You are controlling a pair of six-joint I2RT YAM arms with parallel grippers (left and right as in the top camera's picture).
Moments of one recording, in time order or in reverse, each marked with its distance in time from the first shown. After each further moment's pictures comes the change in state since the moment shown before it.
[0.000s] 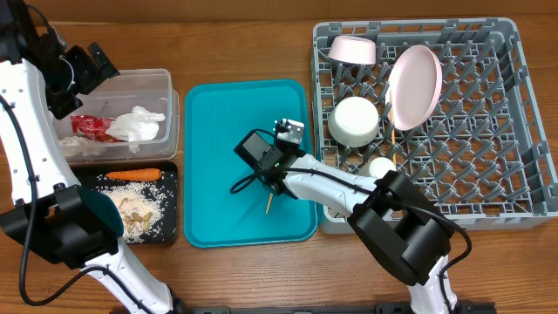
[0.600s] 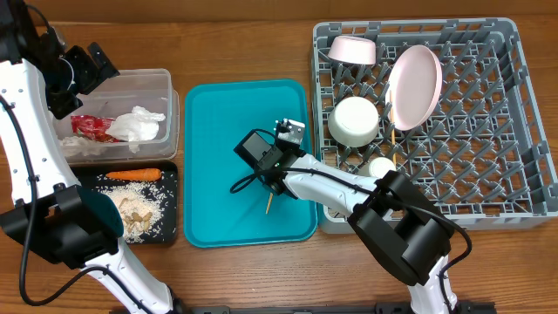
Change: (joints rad) left arm 0.000 0.000 0.000 0.000 0.000 0.000; right arm 0.000 -0.001 0.000 0.004 0.000 0.011
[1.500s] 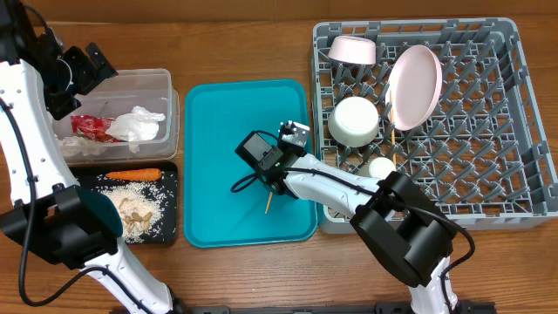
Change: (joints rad) left arm 0.006 0.000 0.000 0.000 0.000 0.000; right arm 0.000 -0.014 0.002 -0.064 0.012 0.068
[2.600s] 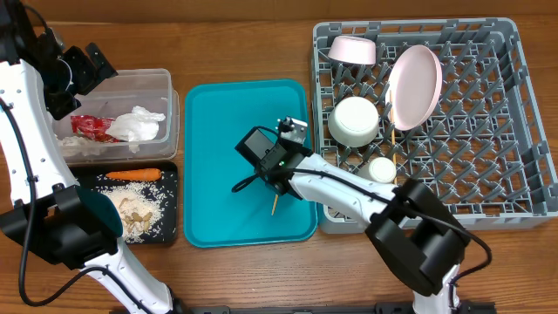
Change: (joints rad) left arm 0.000 0.000 0.000 0.000 0.000 0.000; right arm 0.001 -0.067 0.000 -0.024 -0.054 -0.038
